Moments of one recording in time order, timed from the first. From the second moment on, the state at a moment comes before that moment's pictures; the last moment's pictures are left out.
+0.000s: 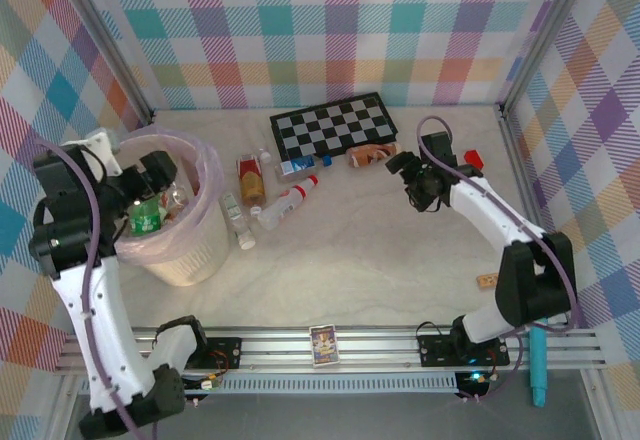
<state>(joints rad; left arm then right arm) 0.28 0.94 1.49 -1.09 0.37 -0.25 0.27 1.53 1.11 -0.51 -0.12 1.16</state>
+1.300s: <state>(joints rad) -0.48 0.86 1.31 -0.87 0.05 -0.45 0.27 2.23 1.74 -0.46 -0.17 1.40</state>
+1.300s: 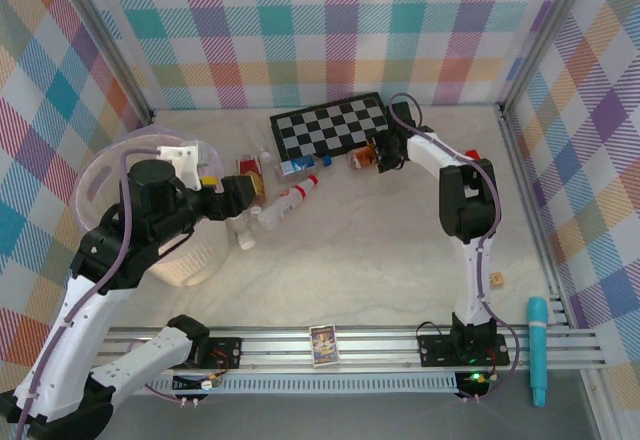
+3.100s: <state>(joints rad) -0.65 1.43 1.53 -0.66 0.20 -0.48 0.37 1.60 1.37 -0.10 -1.14 0.70</state>
